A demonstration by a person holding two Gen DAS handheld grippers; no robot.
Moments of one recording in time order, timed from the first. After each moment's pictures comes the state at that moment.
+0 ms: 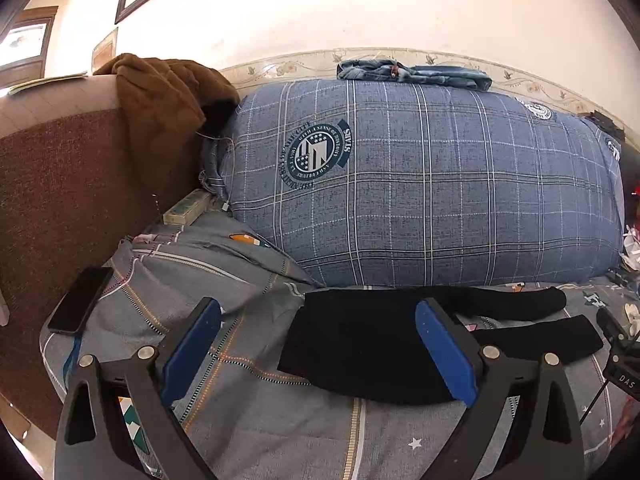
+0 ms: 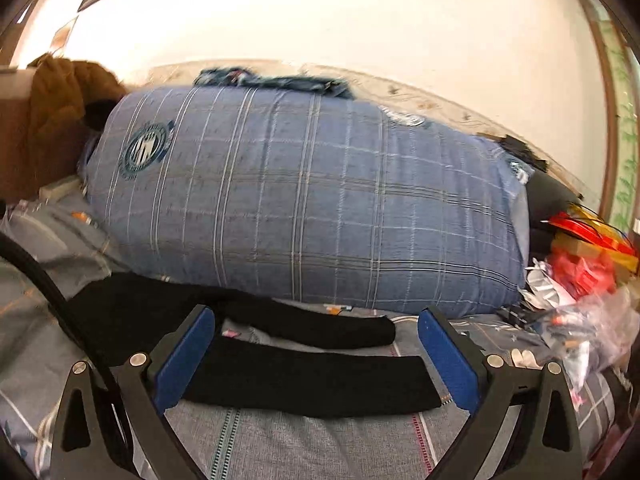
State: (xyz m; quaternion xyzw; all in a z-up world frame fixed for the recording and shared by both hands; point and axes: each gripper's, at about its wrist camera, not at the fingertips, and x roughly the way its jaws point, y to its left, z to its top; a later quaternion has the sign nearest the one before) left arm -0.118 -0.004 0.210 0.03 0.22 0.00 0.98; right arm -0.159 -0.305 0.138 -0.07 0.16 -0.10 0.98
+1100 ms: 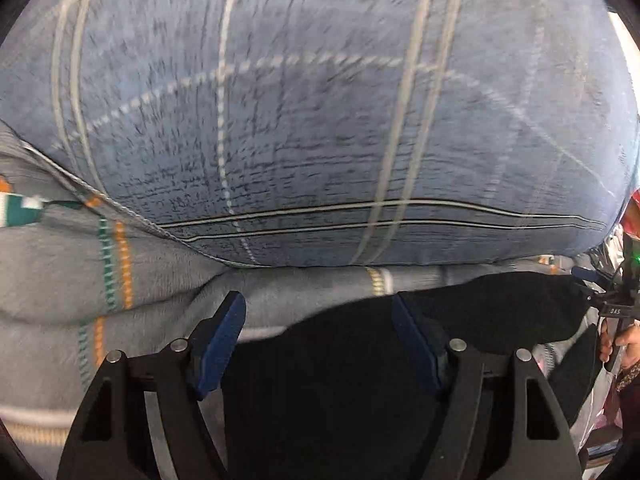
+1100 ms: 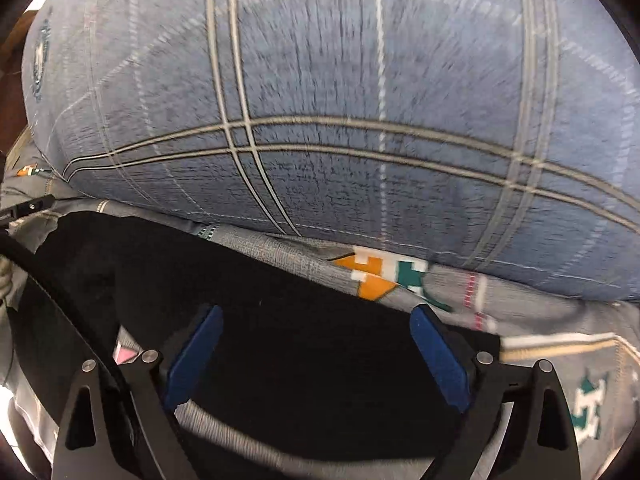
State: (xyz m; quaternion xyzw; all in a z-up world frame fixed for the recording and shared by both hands) left arm 0.266 0.018 0.035 -0.04 0.50 -0.19 0.84; right arm 0.176 -0.449 0.021 0.03 0.49 0.08 0.87
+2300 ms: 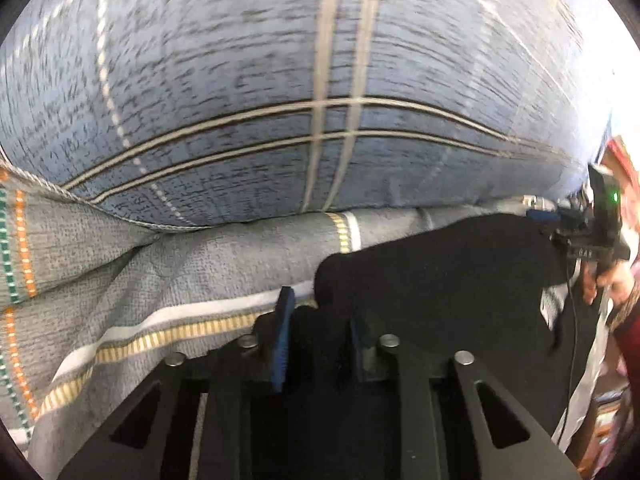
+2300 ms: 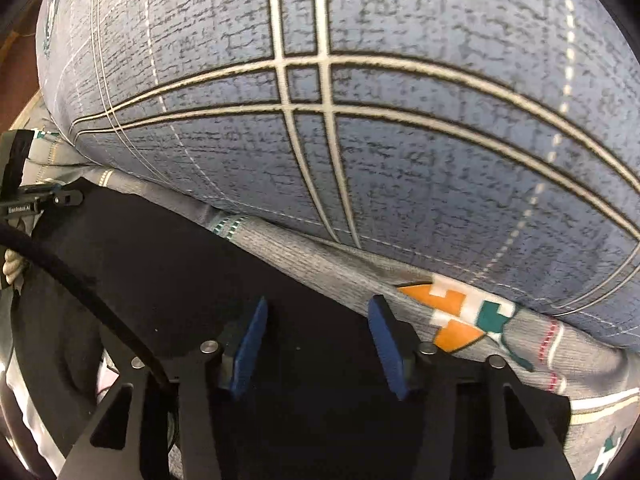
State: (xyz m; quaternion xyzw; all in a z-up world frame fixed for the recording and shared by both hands) left arm 0.247 -0.010 -0.002 0.01 0.53 -0.27 0.80; right arm 0.206 -0.365 -0.003 -0.02 0.50 0.13 0.85
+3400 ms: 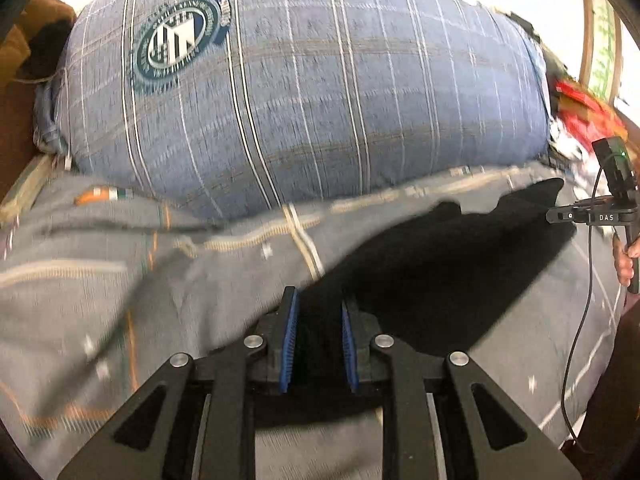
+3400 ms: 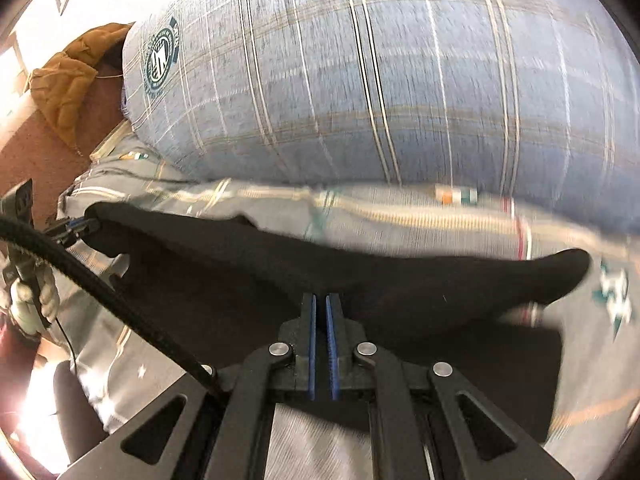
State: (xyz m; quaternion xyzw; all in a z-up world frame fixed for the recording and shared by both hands) left arm 0.026 0.018 0.102 0.11 0.38 -0.25 0.89; right arm -0.009 -0.362 0.061 0.08 0.43 0.15 0.89
